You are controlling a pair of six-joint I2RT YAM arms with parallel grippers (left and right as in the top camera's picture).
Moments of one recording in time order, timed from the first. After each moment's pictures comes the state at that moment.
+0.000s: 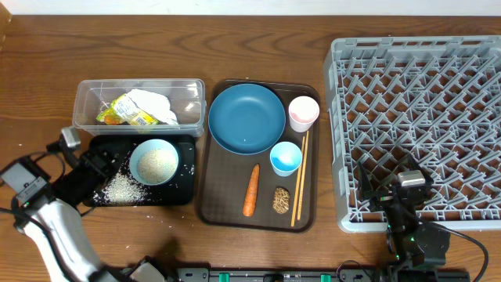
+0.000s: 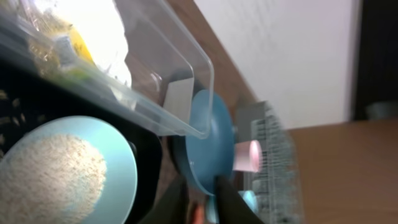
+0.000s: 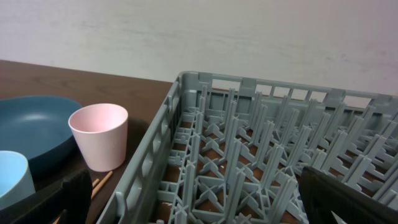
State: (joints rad) left arm 0.77 1.20 0.76 -0.62 1.11 -0.12; right arm -0.02 0.01 0.01 -0.06 -0.16 -0.07
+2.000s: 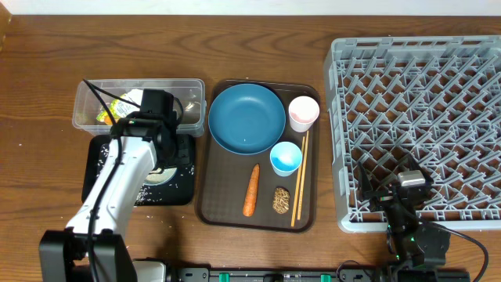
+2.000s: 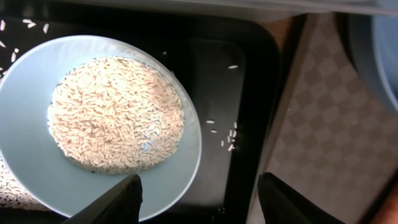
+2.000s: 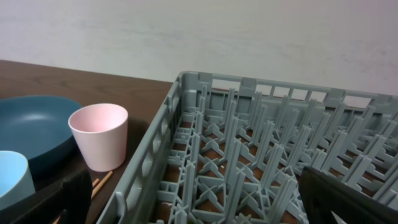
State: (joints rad) left arm -0.07 1.49 1.00 -0.90 0.00 -0.20; right arm -0.02 0.01 0.01 -0.06 -0.16 -0.07
